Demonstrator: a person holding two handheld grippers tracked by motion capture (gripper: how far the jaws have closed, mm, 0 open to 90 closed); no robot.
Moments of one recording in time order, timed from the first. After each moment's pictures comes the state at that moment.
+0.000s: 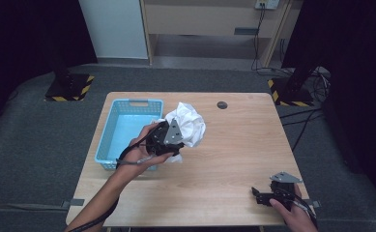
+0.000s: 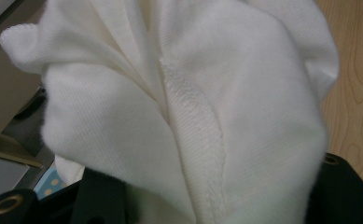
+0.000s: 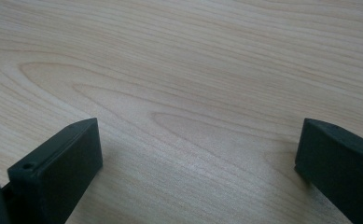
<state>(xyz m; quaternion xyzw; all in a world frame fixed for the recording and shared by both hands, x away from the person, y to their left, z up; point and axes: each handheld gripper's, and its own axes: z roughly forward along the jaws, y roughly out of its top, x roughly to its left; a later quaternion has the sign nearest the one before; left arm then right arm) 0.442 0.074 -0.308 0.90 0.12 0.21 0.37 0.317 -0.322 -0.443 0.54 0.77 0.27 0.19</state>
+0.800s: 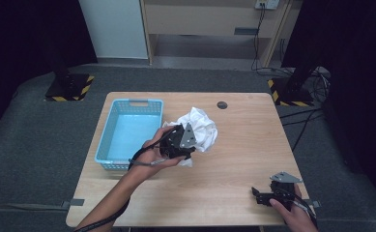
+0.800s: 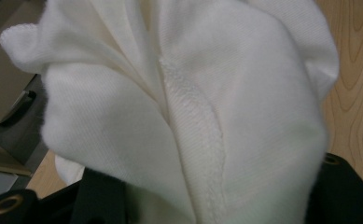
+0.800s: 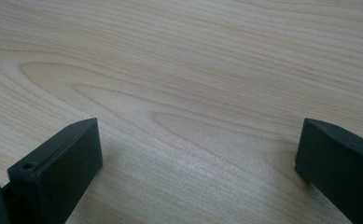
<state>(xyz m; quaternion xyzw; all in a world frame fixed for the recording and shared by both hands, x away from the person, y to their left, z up) 0.440 0.039 -0.319 0.91 0.10 0.20 0.36 0.317 -0.322 -0.443 0.54 0.77 0.27 0.19</state>
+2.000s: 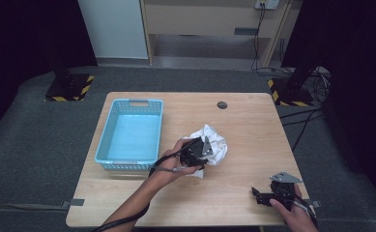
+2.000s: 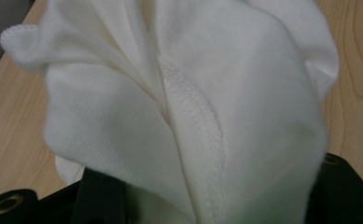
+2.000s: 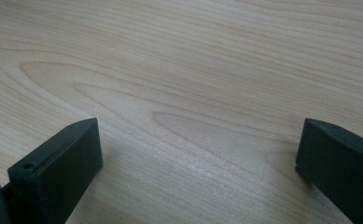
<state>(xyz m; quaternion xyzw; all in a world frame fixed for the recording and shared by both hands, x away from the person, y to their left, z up) 0.446 -0.015 -0.398 0.94 0.11 0.14 0.30 0.317 -0.322 -0.443 0.54 0.77 0.27 0.19</state>
